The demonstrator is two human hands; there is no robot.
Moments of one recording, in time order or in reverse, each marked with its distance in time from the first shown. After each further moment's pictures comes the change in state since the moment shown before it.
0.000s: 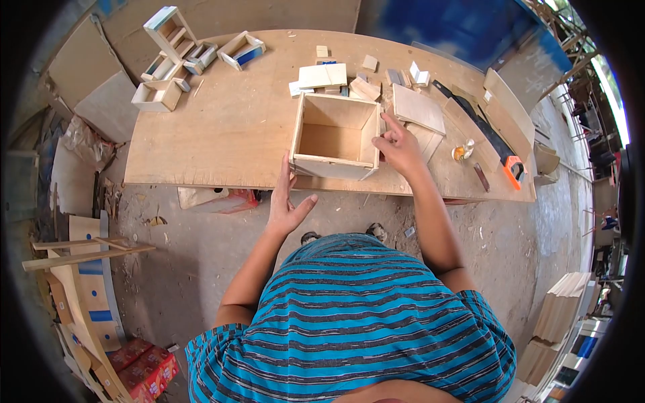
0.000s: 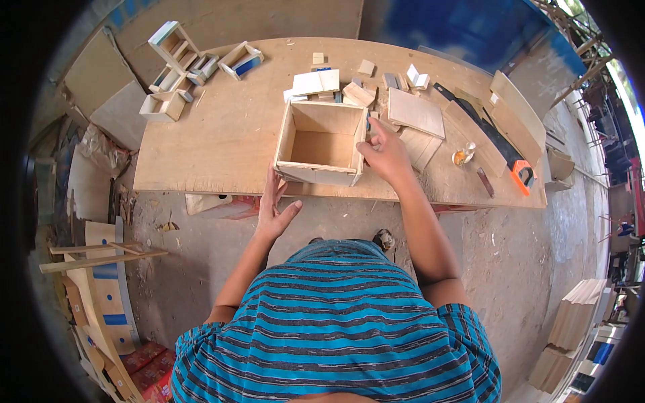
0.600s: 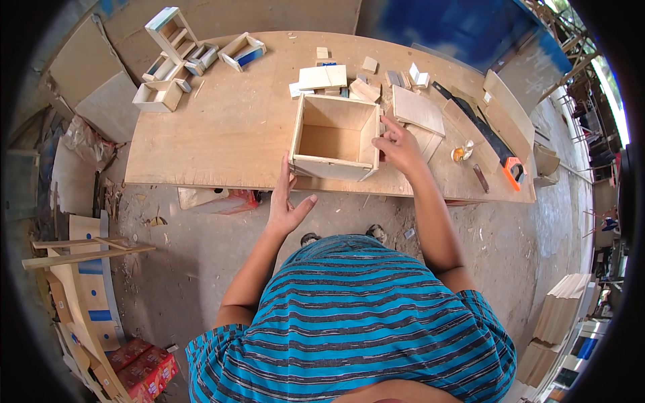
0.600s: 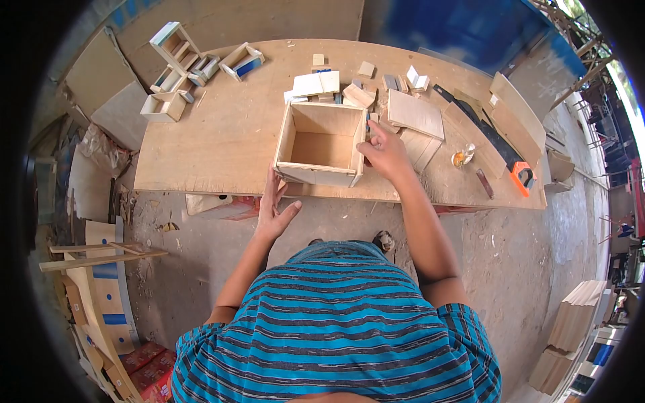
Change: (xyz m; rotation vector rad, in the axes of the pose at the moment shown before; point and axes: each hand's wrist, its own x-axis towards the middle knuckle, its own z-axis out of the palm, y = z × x) left_hand -0.001 0.000 0.000 -0.011 -0.003 -0.016; right_hand 0.006 0.004 -0.001 0.114 -0.018 0.040
